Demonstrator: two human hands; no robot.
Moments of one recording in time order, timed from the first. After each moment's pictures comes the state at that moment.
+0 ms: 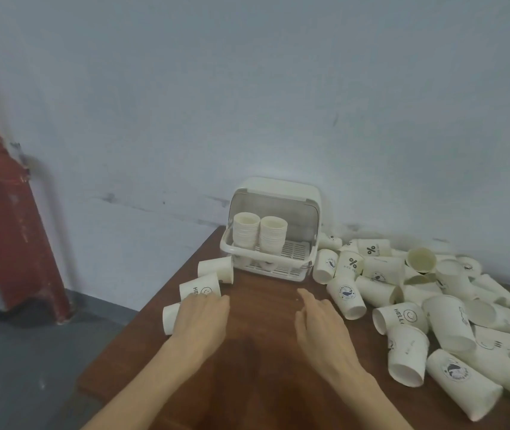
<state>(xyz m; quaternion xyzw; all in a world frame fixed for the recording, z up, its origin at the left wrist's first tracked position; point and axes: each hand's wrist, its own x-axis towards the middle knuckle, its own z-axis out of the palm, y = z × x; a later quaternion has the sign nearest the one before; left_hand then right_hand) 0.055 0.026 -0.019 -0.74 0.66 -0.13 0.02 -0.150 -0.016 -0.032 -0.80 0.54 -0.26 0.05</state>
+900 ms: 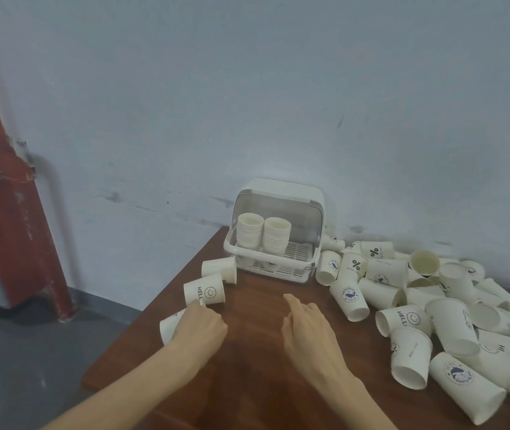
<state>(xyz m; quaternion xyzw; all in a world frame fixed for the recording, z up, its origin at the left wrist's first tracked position) 0.066 0.028 -0.028 -0.62 0.73 -0.18 0.22 -0.128 -0.003 -0.033 -0.82 0.52 -0.23 0.05</state>
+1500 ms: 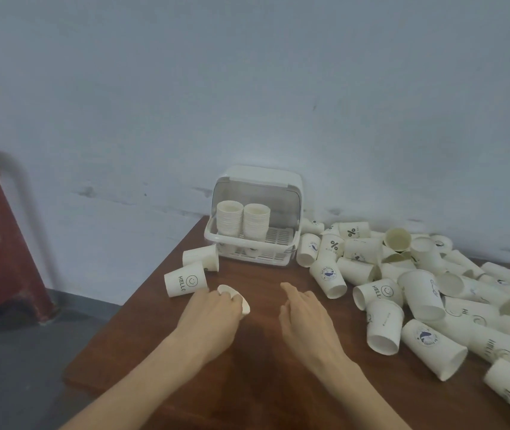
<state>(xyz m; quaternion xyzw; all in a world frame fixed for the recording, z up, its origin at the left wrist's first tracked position) 0.025 0.044 -0.010 -0.62 0.77 -0.15 0.02 -0.154 0.008 -0.033 -0.81 0.54 -0.23 0.05</state>
